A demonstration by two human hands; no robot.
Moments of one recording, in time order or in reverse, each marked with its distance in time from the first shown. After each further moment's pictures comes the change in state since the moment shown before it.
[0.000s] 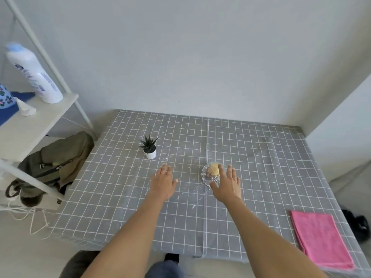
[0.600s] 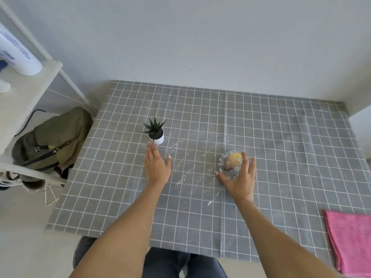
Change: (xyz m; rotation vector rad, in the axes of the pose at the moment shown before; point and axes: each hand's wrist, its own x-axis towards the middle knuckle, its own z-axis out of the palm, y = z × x) left_hand 0.063 -0.055 0.036 -0.426 0.335 -0.278; right_hand 0.037 0.002 0.067 0.468 0.301 0.047
